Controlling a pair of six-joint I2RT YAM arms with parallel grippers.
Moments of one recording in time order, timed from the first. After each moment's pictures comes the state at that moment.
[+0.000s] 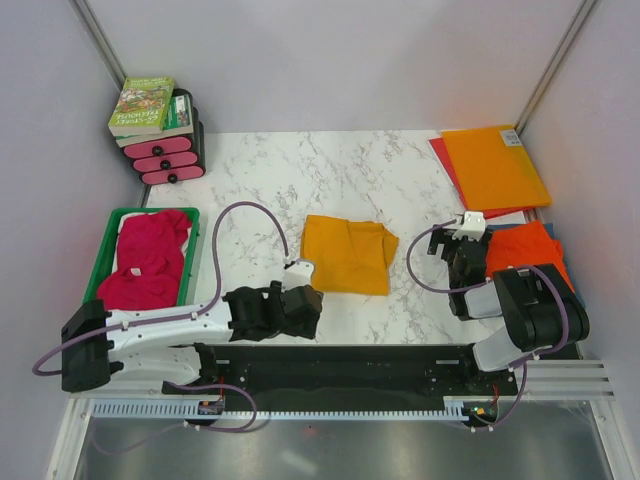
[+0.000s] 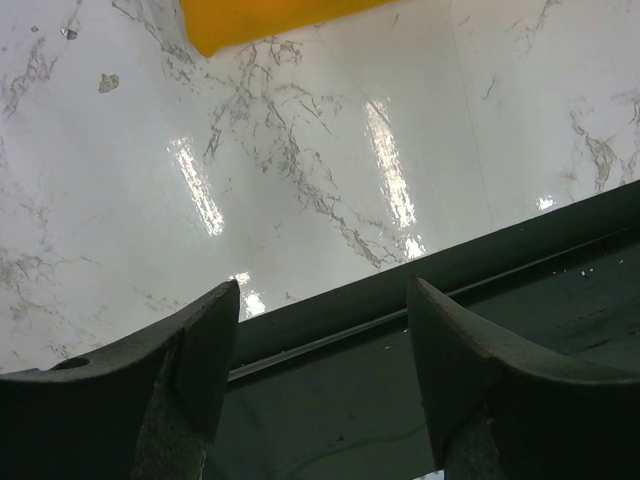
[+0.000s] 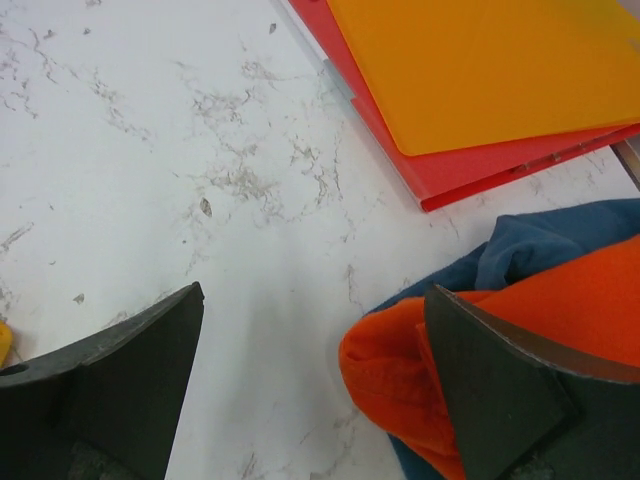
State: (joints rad) left arm -1.24 1.14 0.74 -0.68 -0.42 -0.87; right arm 0.13 1.54 0.20 1.13 0.29 -0.01
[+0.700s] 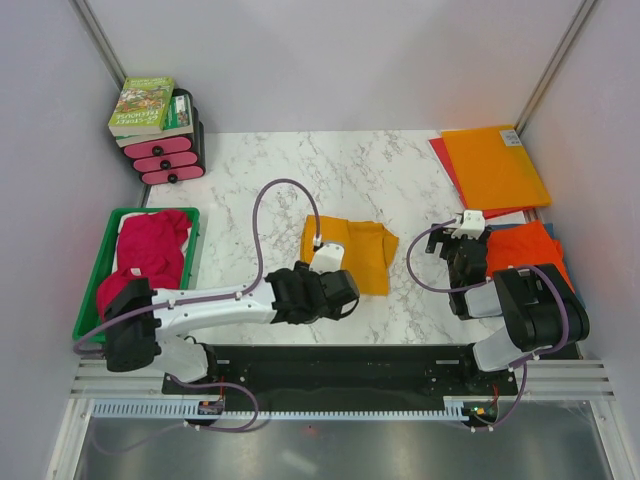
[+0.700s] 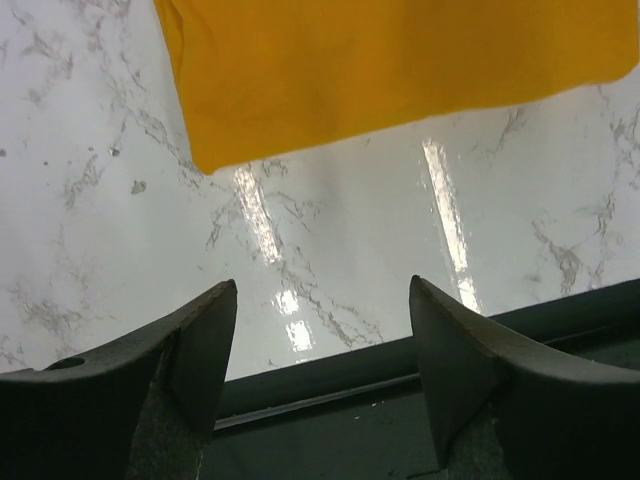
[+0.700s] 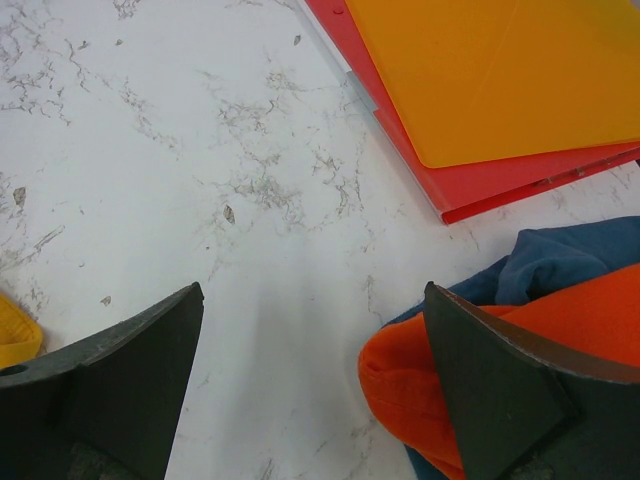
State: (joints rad) left arm -1.25 1.40 1.00 -0.74 -0.54 -0.84; right arm 0.11 1.54 0.21 1.16 0.23 0.00
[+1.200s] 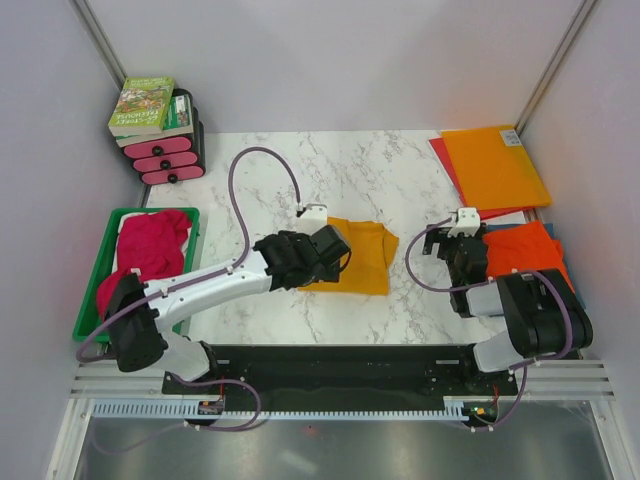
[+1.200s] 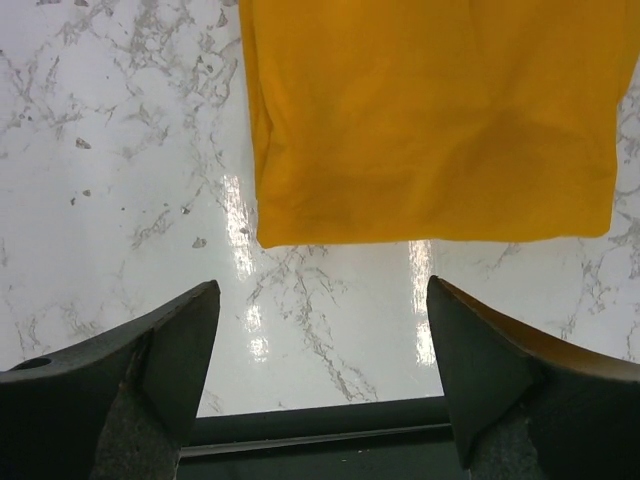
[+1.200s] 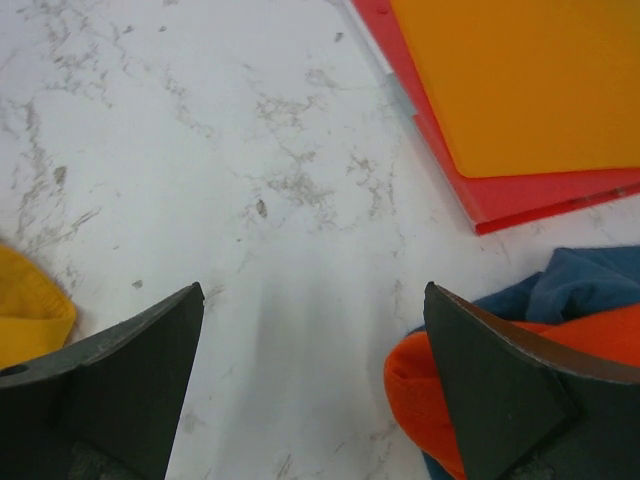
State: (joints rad) left arm -1.06 1.46 1.21 -0.84 -0.57 -0.83; right arm 0.11 1.52 0.22 1.12 0.15 -0.01
